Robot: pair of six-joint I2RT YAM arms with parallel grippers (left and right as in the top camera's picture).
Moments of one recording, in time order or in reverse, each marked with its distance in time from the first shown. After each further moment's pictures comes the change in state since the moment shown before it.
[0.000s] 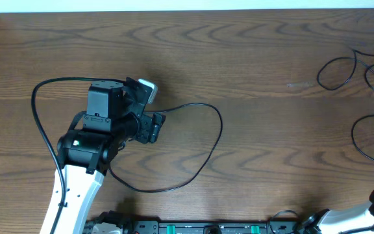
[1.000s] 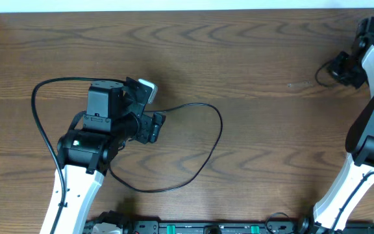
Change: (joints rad) left arm 0.000 0.000 0.000 0.000 0.000 0.000; right arm 0.480 0.436 0.000 -0.110 0.076 -0.108
